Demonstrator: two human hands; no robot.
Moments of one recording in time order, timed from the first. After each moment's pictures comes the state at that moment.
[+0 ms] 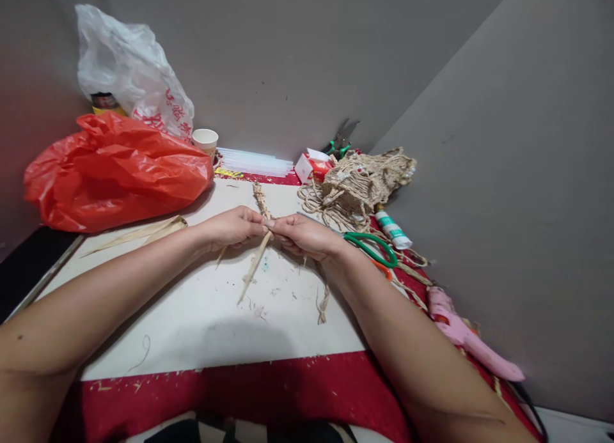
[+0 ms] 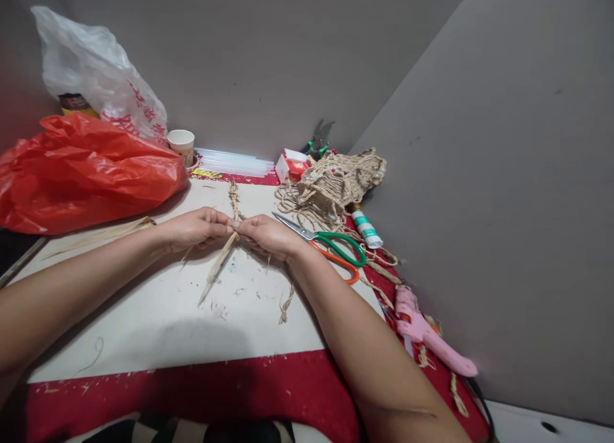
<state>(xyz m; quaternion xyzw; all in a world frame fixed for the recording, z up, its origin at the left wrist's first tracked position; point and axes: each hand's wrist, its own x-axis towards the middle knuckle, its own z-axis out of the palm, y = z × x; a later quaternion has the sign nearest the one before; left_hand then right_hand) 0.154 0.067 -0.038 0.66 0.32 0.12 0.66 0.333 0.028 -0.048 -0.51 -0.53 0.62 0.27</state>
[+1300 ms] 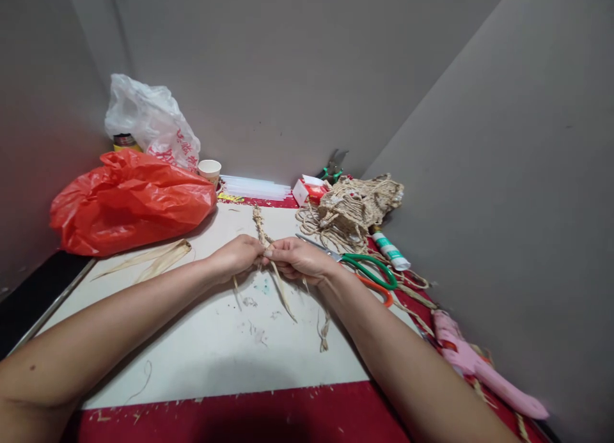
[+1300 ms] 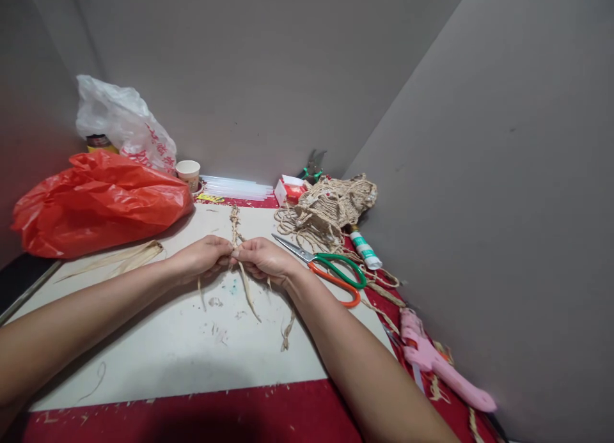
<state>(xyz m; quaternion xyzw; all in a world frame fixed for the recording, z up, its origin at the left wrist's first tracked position) 0.166 0.051 -0.043 0.63 0.42 0.16 0.64 0.329 0.028 -0.048 -0.46 -0.47 0.70 0.28</state>
